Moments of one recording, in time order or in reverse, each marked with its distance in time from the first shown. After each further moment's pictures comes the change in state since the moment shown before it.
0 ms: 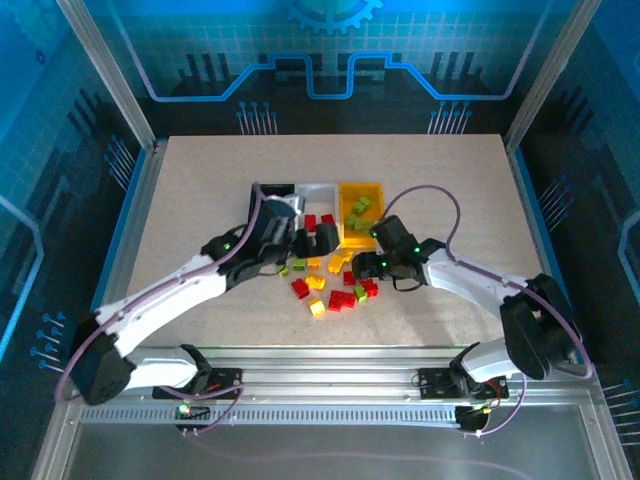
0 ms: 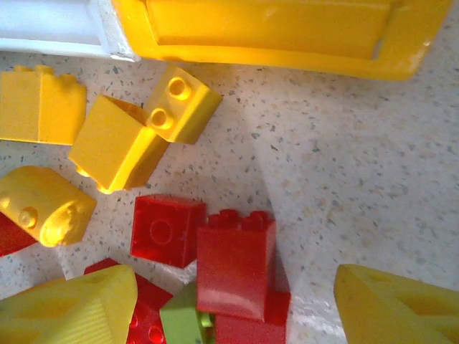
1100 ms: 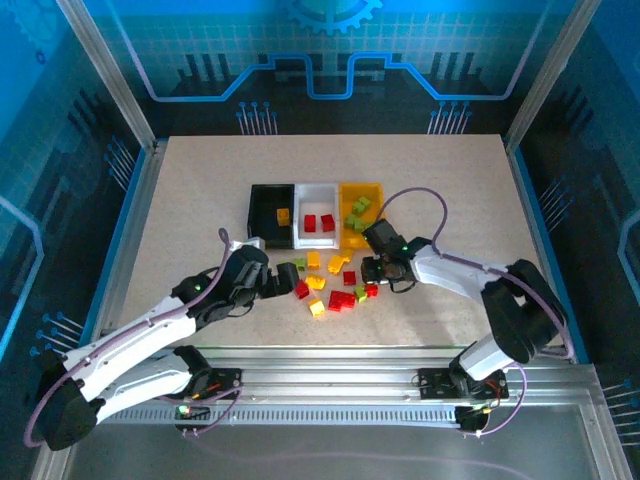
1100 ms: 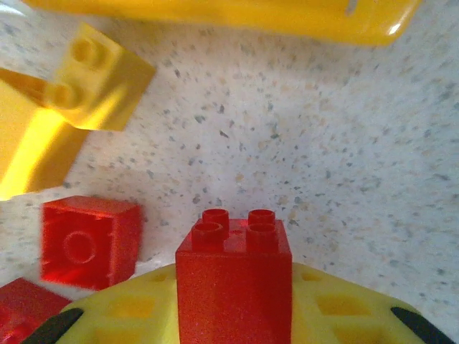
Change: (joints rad) left arm 0.002 -0.268 -0.314 -0.148 -0.151 -0.097; right arm 0.026 0.051 0.019 -0.053 0.107 -0.017
